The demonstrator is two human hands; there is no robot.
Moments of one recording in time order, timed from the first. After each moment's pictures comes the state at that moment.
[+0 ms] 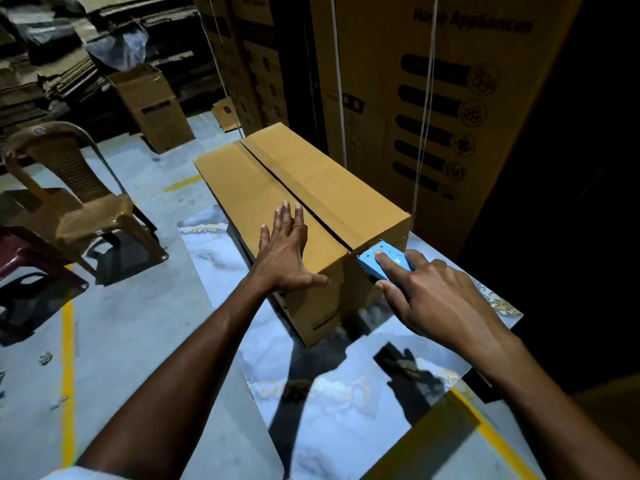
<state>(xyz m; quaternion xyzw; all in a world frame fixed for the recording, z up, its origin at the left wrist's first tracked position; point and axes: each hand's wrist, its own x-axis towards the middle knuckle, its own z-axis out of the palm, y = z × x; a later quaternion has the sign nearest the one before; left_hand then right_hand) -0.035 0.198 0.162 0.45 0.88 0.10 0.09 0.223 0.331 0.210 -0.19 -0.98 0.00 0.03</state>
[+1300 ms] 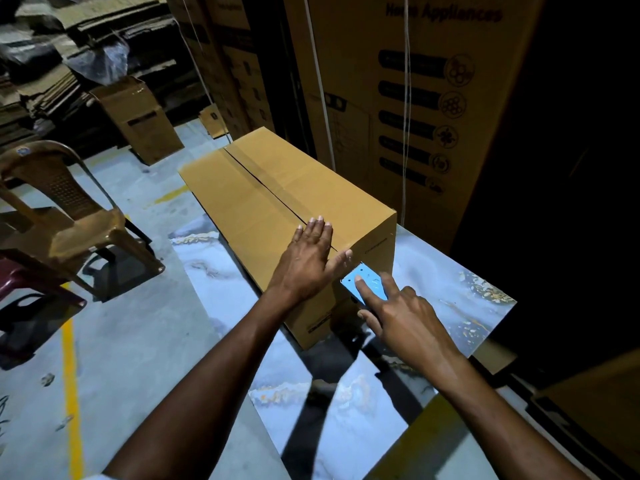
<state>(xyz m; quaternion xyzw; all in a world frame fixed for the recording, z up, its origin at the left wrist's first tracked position) 0.004 0.241 0.146 0.51 0.86 0.08 0.02 0.218 0.313 0.138 -0.21 -0.97 0.08 0.02</state>
